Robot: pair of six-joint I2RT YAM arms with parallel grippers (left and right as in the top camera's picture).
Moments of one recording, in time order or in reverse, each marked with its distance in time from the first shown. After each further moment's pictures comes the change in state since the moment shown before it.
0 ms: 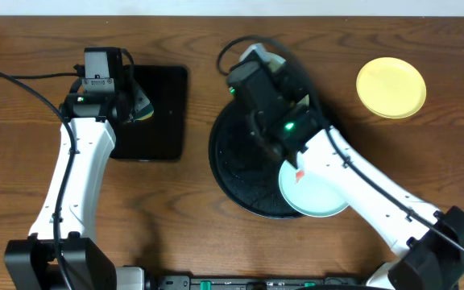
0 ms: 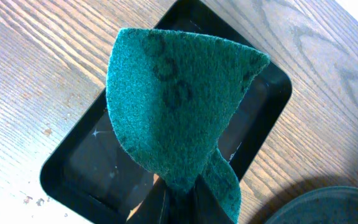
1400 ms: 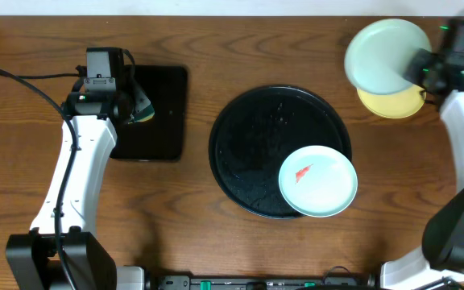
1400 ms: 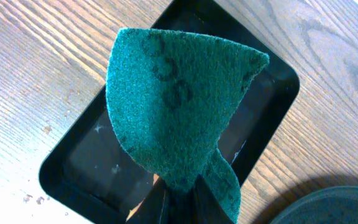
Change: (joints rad) left arm 0.000 0.019 0.000 -0.004 0.000 0.000; right arm -0.995 0.078 0.000 -0.056 -0.856 0.804
